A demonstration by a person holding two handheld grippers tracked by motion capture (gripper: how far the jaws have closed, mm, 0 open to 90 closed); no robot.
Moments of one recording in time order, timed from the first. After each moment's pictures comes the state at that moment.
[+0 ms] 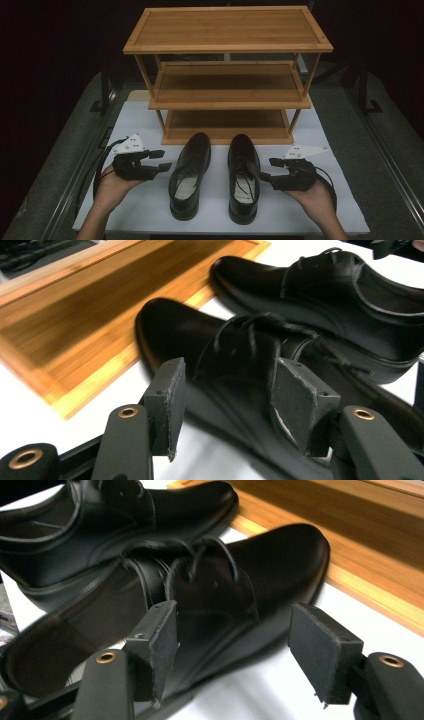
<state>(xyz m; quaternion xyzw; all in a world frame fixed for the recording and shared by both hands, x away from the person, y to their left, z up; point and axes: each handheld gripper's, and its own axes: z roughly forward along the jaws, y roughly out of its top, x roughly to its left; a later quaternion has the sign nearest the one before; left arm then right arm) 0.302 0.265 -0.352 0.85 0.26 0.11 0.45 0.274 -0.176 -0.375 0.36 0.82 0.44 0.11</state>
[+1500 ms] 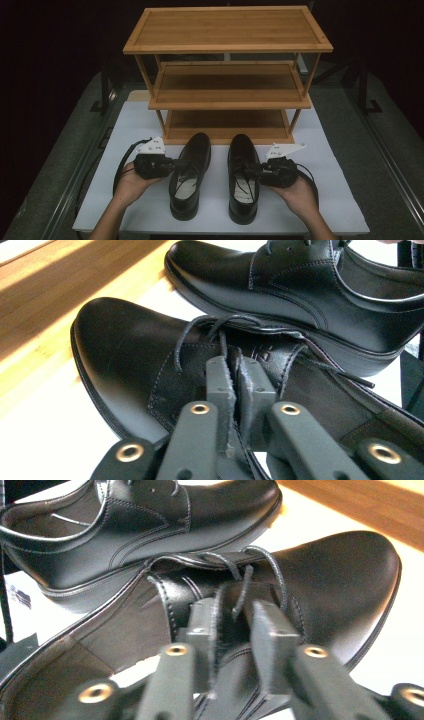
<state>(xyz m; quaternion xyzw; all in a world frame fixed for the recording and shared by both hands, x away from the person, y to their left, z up) 0.316 0.233 -0.374 0.87 0.21 0.06 0.44 0.288 -0.143 -0.387 0.32 0.84 0.44 0.07</state>
